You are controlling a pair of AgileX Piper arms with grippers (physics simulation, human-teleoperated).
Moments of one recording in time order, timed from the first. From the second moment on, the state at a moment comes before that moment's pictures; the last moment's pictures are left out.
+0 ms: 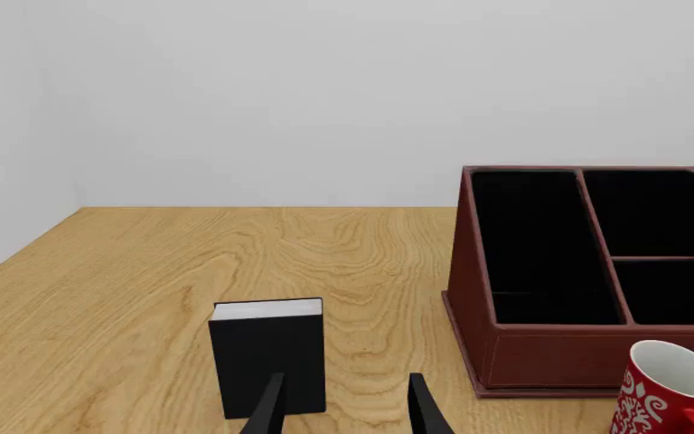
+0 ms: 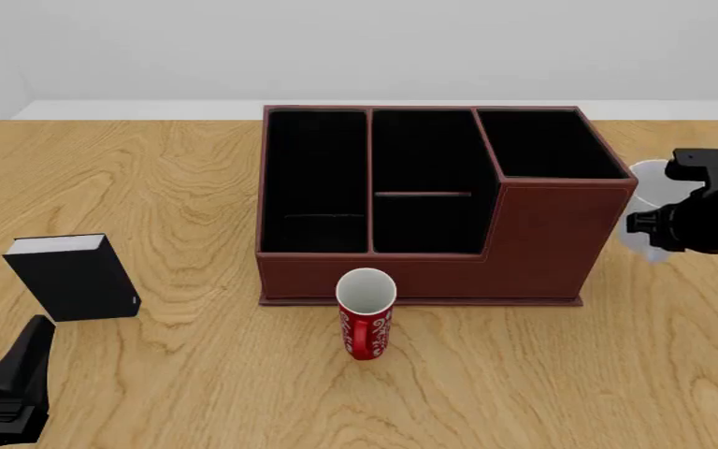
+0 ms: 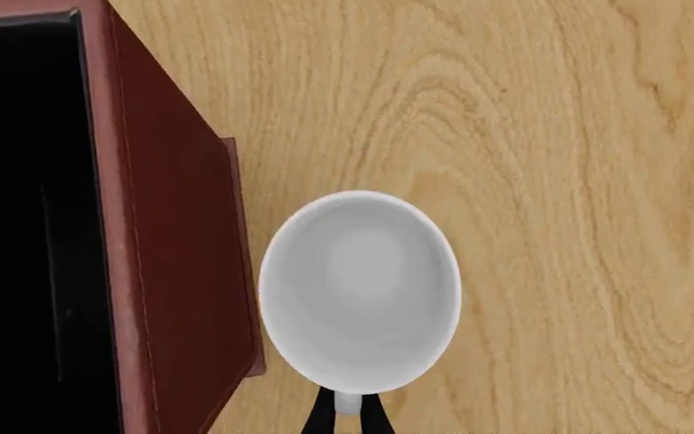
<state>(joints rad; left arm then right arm) 0.00 0.01 0.00 0.00 0.00 -0.24 1.51 -0.98 0.49 -0.11</state>
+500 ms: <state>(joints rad) 0.00 0.01 0.00 0.00 0.00 -0.25 1.54 -0.97 0.47 -0.11</state>
